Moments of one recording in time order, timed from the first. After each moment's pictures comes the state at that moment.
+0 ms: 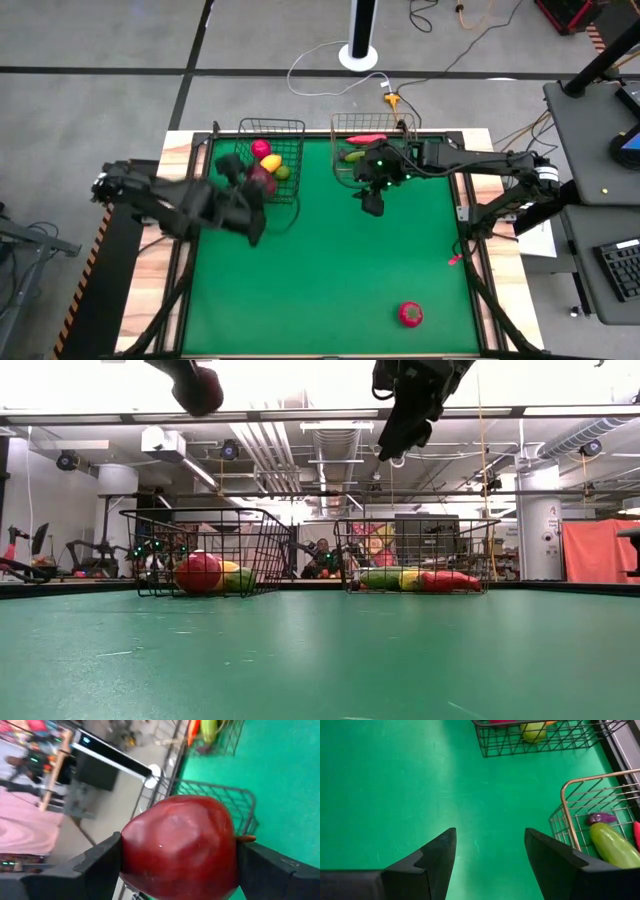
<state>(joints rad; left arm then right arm) -0.33 1.41 1.48 -1.46 -0.97 -0.41 -0.20 1.45 1.30 -0.72 -0.08 -0.02</state>
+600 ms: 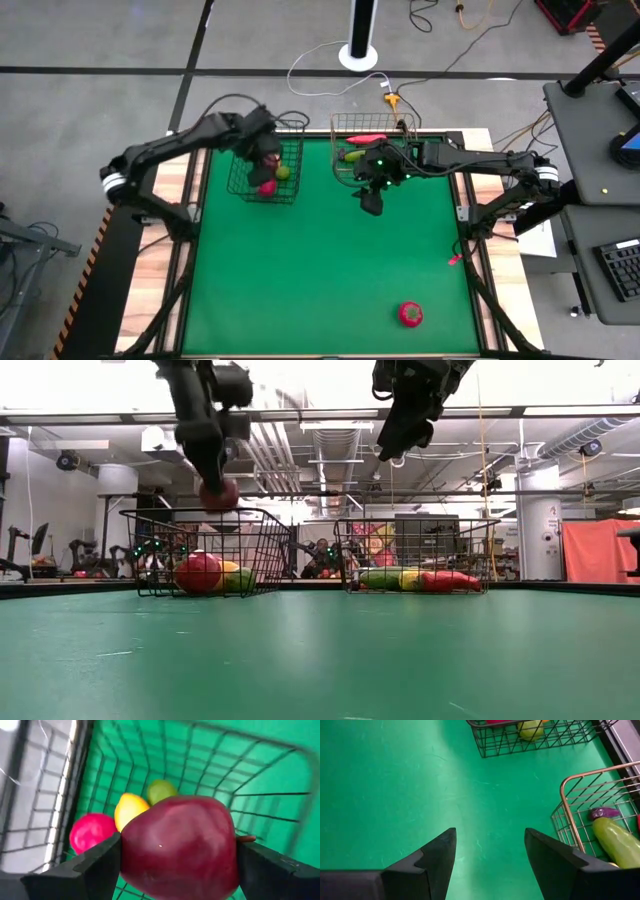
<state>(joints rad) 0.55 1.44 1.29 -1.03 -0.03 0.34 -0.20 1.45 1.30 -0.72 -0.08 0.03</state>
